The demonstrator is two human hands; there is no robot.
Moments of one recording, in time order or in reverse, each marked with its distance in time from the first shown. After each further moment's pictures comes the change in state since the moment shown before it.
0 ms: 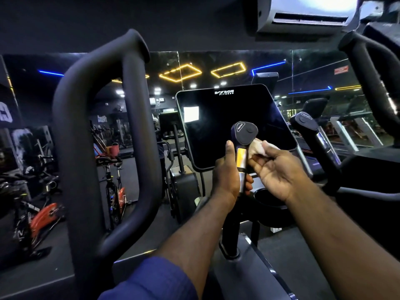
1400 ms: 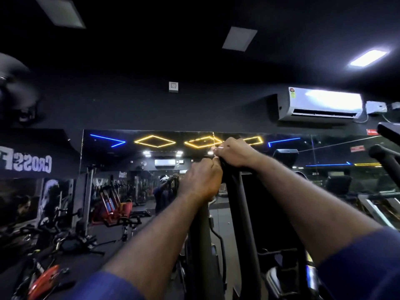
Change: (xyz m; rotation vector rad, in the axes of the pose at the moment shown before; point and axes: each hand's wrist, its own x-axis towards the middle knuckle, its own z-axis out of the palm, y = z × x) left_hand -0.044 0.270 -0.198 0.968 0.279 0.436; right_hand -0.015 -0.038 0.365 -1.847 -0.312 -0.630
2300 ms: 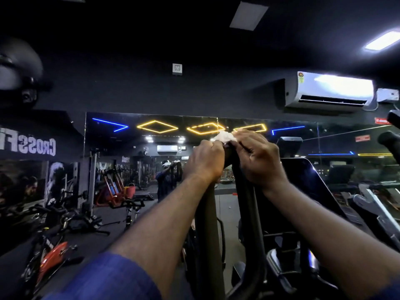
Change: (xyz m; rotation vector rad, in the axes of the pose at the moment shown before) left_hand -0.008 -0.002 0.003 -0.266 0.061 -0.099; right_hand -0.052 0.043 0.062 0.172 0.772 -0.462
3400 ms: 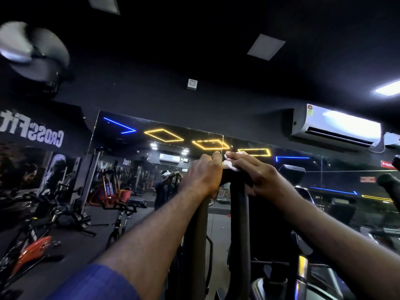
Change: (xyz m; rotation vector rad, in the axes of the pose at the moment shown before) left_hand -0.005 -0.002 -0.001 -0.035 0.034 -0.007; right_hand 0.016 0.022 -0.032 0.014 -0.501 -0.388
